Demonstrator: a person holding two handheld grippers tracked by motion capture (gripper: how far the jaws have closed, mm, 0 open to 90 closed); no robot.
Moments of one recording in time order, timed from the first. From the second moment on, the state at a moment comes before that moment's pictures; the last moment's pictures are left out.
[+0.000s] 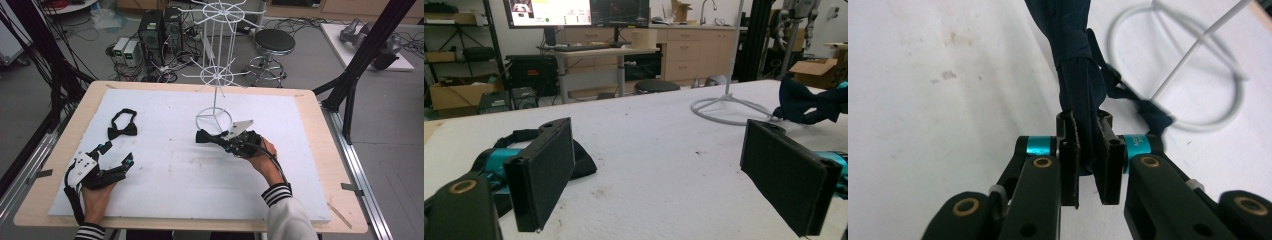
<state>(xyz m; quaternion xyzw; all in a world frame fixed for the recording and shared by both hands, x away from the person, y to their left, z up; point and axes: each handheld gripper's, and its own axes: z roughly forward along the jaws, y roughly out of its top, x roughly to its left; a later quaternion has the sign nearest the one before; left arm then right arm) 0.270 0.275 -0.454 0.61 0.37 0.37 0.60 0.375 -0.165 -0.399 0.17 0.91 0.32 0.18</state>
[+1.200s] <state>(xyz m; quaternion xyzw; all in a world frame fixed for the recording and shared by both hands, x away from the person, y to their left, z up) 0.270 0.274 -0.454 0.61 0.37 0.37 0.60 0.354 -0.187 -0.351 0.18 0.84 0.45 0.24</state>
